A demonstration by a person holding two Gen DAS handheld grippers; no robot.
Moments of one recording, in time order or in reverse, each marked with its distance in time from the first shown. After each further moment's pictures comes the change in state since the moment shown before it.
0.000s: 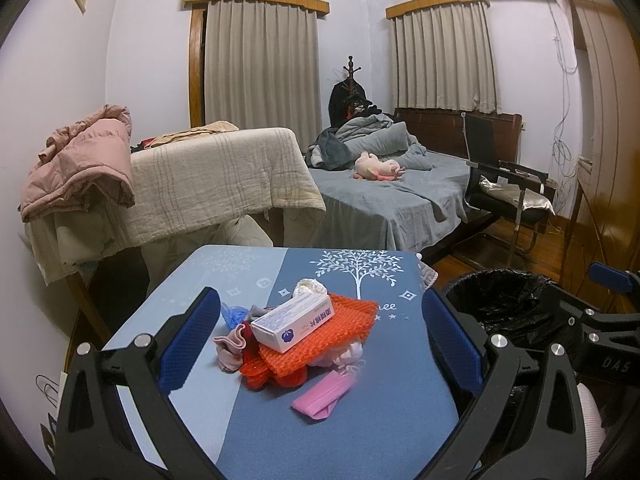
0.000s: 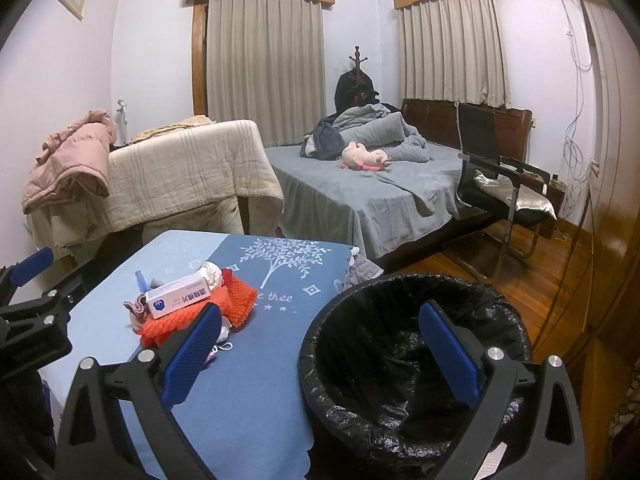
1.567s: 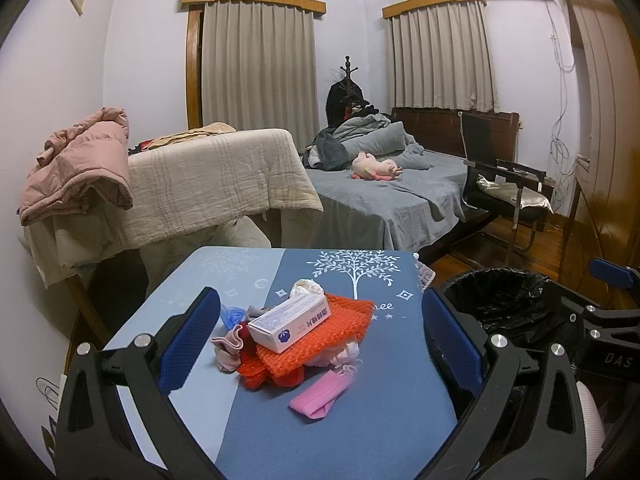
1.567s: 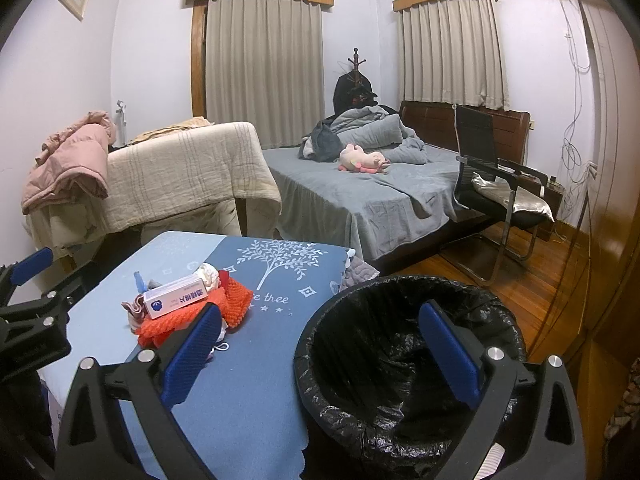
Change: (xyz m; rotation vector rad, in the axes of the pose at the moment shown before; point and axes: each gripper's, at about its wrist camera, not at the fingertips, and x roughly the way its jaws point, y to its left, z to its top) left arm 0.000 0.001 0.000 0.002 0.000 -0.001; right arm -0.004 -0.004 0.000 -0.003 -0.007 -0.003
